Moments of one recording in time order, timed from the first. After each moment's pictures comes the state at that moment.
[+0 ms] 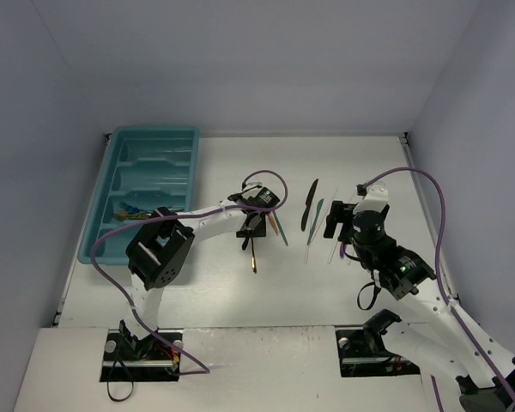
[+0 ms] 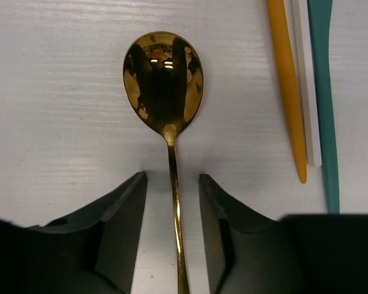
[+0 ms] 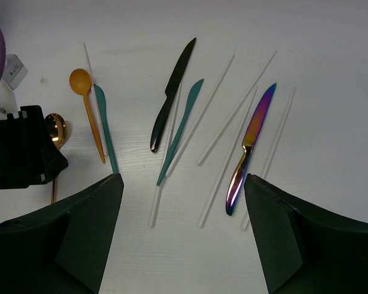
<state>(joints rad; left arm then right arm) -0.77 2.00 1.42 -0.59 -0.32 -0.76 0.59 0.76 0.73 -0.44 0.47 0.38</state>
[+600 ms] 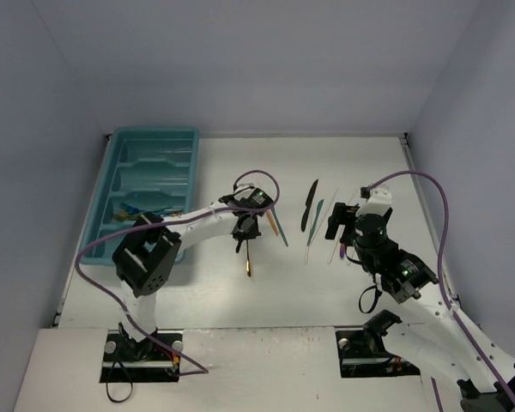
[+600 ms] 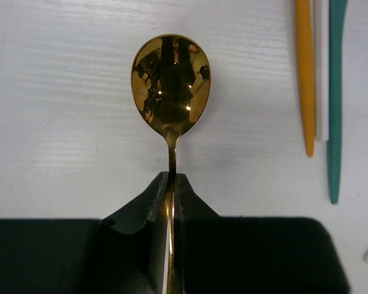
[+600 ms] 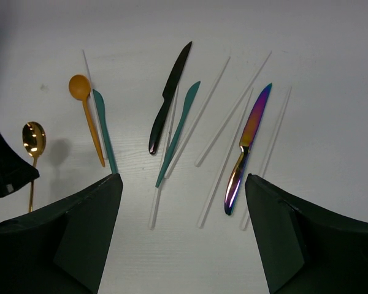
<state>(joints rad) -0.76 1.90 1.35 -0.62 -0.30 -0.82 0.59 0.73 0.71 -0.44 0.49 0.39</state>
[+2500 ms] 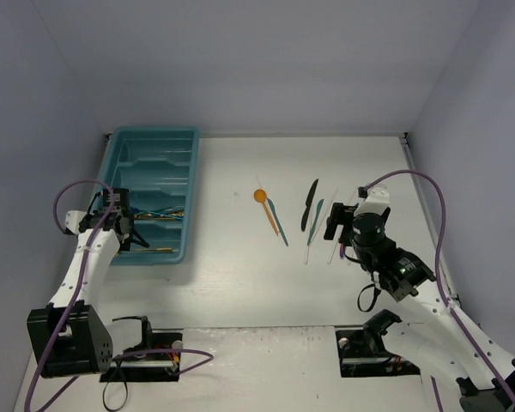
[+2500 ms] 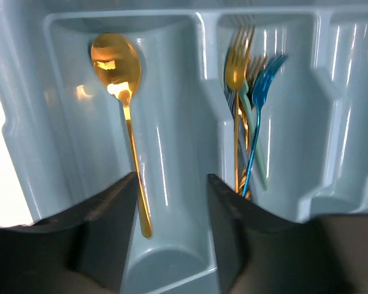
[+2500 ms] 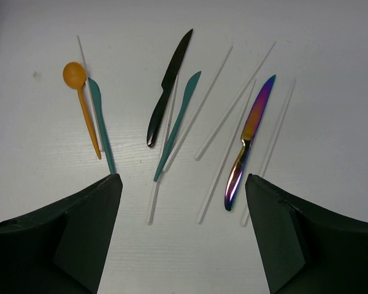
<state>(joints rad) 0.09 1.17 0.89 -0.79 -0.48 -1.41 0.58 0.75 0.70 -0.45 0.48 0.39</state>
